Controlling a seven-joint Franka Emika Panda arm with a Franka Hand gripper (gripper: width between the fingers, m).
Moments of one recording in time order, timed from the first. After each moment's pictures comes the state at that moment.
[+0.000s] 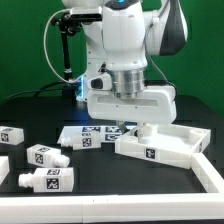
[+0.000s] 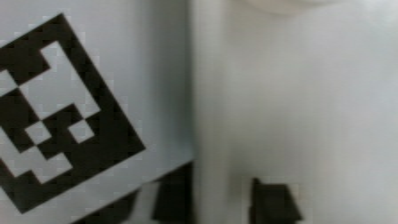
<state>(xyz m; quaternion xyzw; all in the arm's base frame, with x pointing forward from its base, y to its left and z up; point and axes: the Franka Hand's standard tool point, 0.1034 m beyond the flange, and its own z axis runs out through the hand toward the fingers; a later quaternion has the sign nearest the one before) 0.385 0.044 0.009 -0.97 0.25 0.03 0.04</state>
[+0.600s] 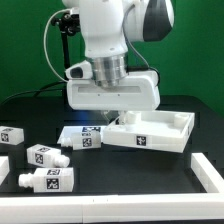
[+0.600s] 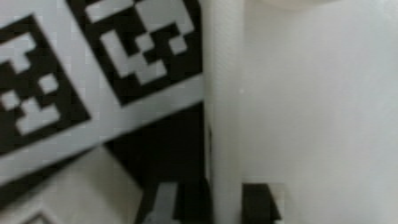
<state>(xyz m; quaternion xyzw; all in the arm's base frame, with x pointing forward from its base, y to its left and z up) 0.407 -0.004 0.046 -0.98 0.19 0.05 0.06</state>
